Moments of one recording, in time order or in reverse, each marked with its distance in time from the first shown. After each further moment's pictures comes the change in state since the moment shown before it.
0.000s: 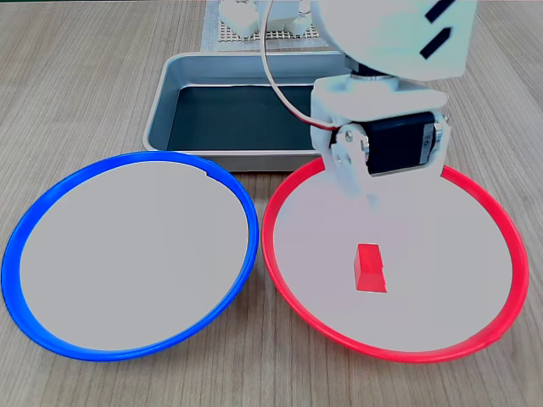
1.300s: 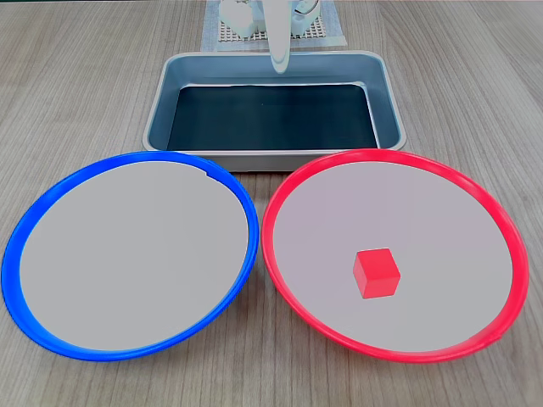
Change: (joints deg) arm 8.9 135.5 116.6 -19.3 11.2
